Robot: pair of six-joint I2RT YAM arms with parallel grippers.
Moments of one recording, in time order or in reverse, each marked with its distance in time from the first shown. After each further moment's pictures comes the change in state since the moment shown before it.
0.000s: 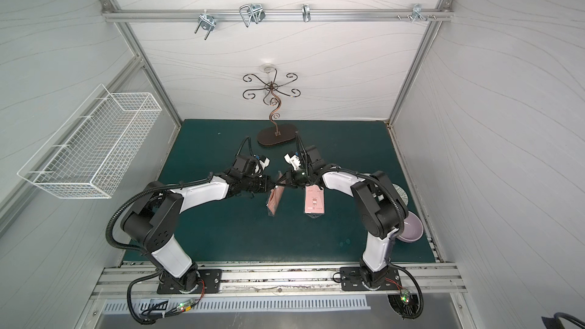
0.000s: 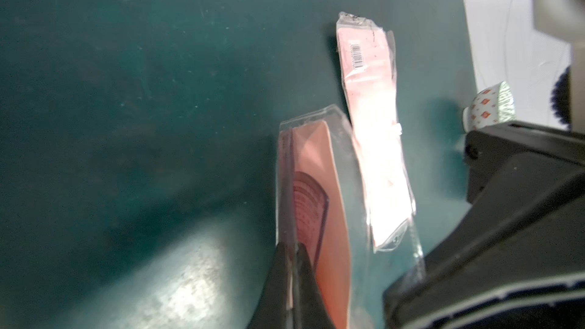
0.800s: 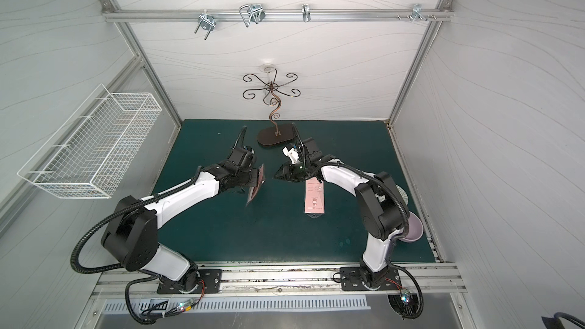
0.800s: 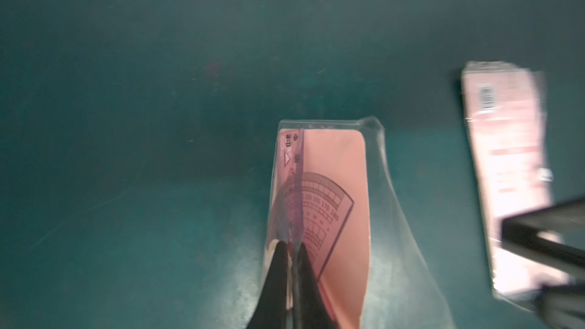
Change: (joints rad) left arm -0.038 -0.150 0.131 -0.423 -0.593 0.090; right arm 0.015 -0.027 0.143 -0.208 0.105 -0.103
